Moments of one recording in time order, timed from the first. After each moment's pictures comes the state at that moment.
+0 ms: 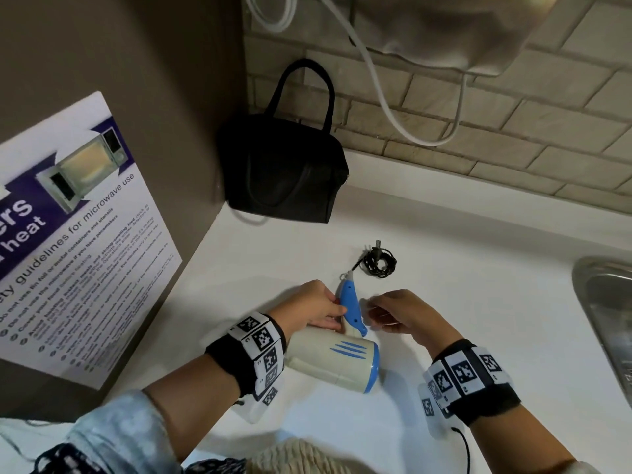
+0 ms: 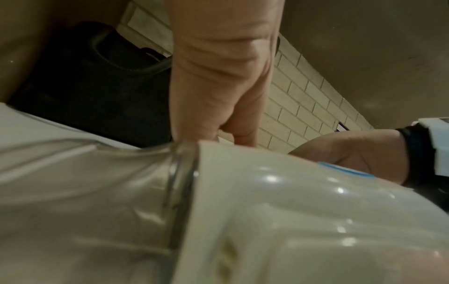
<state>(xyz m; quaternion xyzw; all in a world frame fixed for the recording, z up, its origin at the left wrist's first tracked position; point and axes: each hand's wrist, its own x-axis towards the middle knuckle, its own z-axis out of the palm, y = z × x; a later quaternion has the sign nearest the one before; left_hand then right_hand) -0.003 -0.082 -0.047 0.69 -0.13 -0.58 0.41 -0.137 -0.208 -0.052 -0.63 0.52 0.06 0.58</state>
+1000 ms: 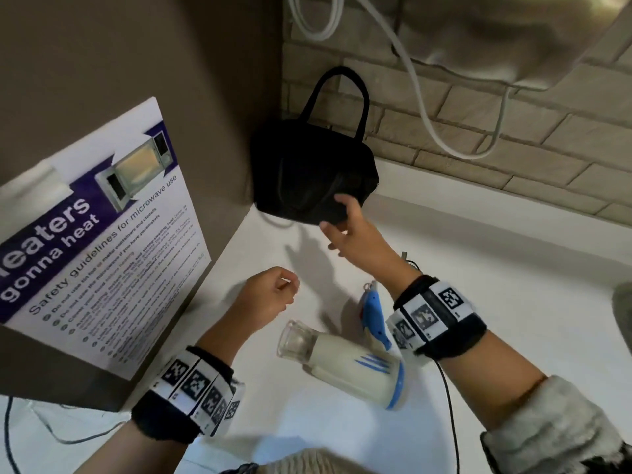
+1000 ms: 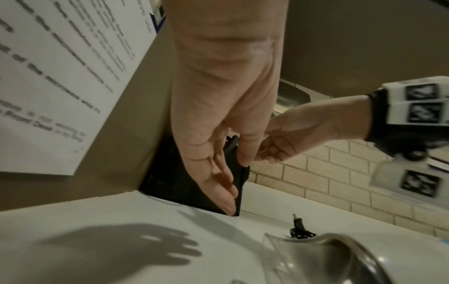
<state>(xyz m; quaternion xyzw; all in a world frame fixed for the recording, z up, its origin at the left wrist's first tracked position) 0.064 0.003 -0.047 0.78 -0.20 -0.33 0.49 0.000 -0.171 0.017 -0.87 0.25 -0.09 0.41</state>
